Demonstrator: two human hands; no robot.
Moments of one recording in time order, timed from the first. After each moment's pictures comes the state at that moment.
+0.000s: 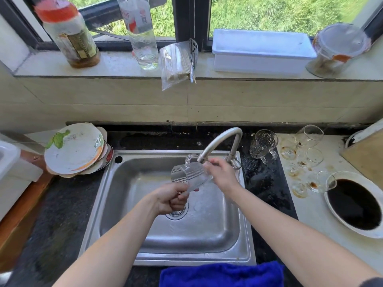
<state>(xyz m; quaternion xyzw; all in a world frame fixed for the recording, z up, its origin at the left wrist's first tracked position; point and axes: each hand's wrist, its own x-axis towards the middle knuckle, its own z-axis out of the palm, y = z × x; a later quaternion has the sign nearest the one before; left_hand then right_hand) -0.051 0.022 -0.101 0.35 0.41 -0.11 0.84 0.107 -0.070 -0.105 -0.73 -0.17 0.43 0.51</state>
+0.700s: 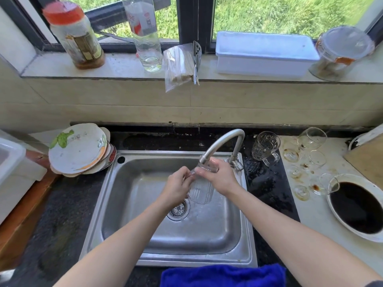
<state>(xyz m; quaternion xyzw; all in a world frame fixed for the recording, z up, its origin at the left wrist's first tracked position) -0.037 0.014 -0.096 0.76 0.42 0.10 0.49 0.102 -0.065 -0.093 -0.72 -0.33 0.37 0.49</state>
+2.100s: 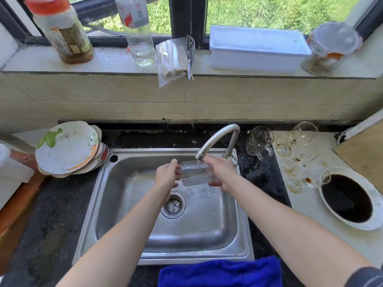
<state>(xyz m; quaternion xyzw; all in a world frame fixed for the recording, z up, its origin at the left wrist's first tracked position) -0.027 0.029 -0.100 0.49 0.58 0.10 0.65 0.112 -0.057 -0.087 -0.75 -0.02 0.48 0.45</state>
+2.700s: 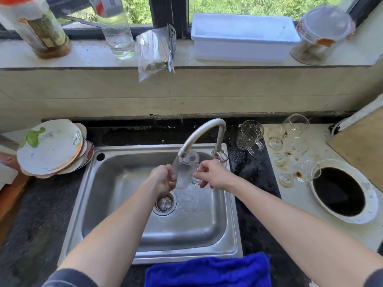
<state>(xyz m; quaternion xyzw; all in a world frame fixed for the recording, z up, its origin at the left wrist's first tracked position) 0.003 0.028 -0.128 0.32 0.60 0.06 0.73 0.137 -0.090 -0.091 -0.76 -0.34 0.49 0.26</state>
